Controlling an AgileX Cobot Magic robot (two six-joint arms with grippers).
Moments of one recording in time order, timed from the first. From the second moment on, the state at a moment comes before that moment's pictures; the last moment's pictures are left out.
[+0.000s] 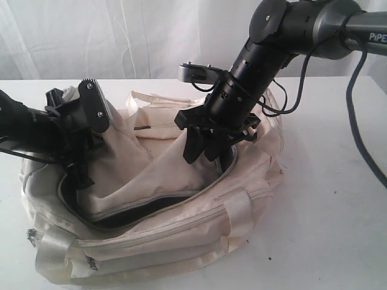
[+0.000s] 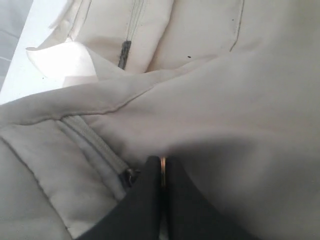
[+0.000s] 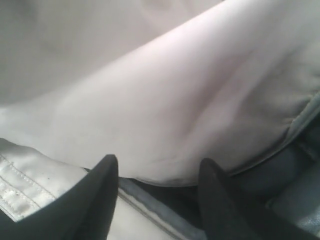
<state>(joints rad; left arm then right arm) -0.25 1.58 -0.83 -0.63 0.10 1.50 0.42 2.01 -1.64 0.52 1.22 -0.35</state>
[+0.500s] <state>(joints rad) -0.25 1.33 -0.84 -0.63 0.09 1.50 0.42 2.01 -1.64 0.52 1.07 -0.35</state>
